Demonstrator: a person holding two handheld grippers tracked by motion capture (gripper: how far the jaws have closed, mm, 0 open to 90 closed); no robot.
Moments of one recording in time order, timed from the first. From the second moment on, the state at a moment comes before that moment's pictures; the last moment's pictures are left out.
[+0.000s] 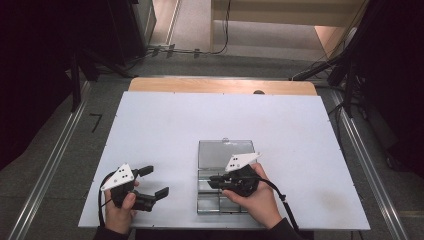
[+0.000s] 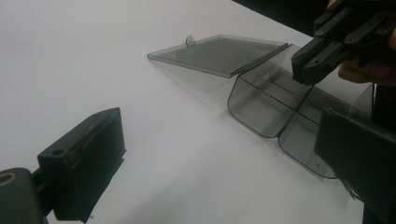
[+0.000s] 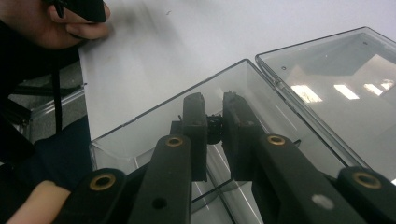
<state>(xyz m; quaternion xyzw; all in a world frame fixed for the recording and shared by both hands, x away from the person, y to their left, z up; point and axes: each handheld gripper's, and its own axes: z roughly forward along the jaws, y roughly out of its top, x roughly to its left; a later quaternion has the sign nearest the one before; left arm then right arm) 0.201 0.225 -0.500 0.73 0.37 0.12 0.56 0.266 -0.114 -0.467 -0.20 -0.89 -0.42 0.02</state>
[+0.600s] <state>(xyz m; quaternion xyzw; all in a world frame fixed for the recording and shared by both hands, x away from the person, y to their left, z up) 0.201 0.225 -0.500 0.73 0.37 0.12 0.56 0.262 -0.103 -0.474 -0.20 -0.91 -0.37 -0.01</state>
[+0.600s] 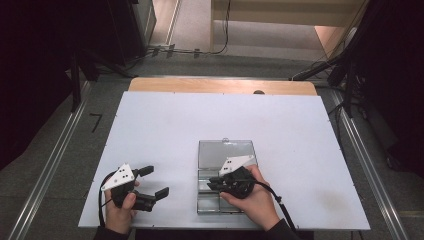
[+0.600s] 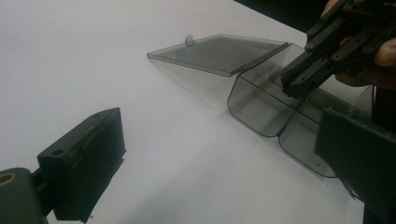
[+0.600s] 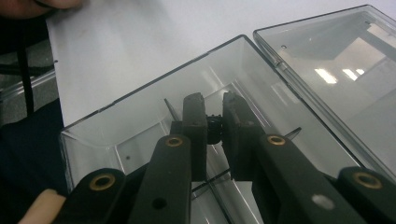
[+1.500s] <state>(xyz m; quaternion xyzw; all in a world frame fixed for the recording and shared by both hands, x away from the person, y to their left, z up) 0.201 0.223 -0.500 0.74 0.37 0.12 0.56 0.269 -0.121 -0.465 -0.21 -0.88 -0.43 0.03</state>
